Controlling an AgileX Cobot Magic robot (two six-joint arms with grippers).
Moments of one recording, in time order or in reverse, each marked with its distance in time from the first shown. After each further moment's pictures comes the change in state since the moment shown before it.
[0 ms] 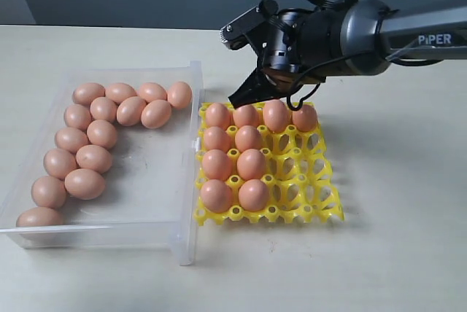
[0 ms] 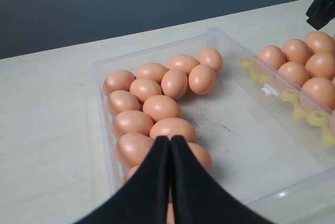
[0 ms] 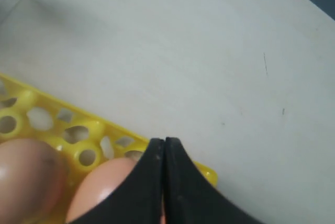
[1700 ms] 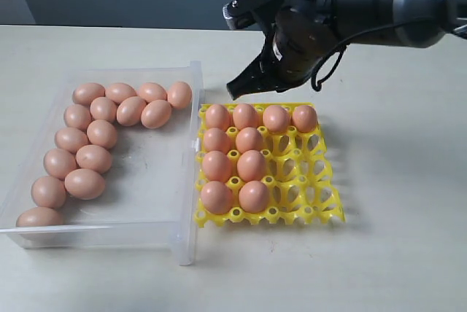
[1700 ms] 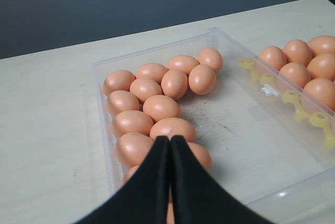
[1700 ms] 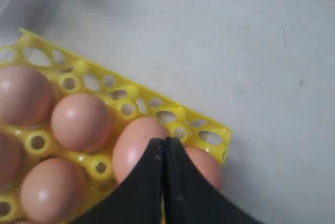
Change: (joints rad) left arm 0.000 0.000 0.000 0.000 0.000 0.002; right arm -0.004 -0.159 0.000 0.404 0.079 -0.340
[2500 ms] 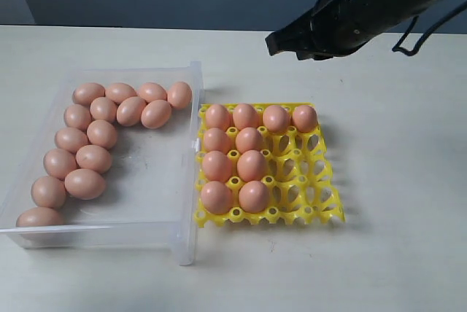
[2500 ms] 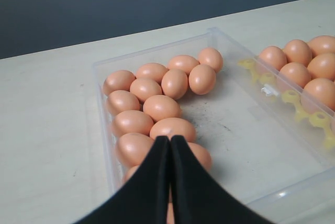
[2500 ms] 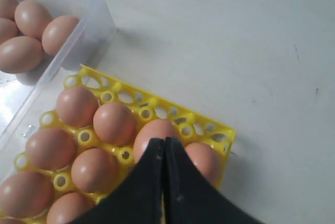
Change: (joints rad) left arm 0.000 0.000 0.000 0.000 0.000 0.000; right arm -0.201 -0.231 0.110 0.567 -0.101 -0.480
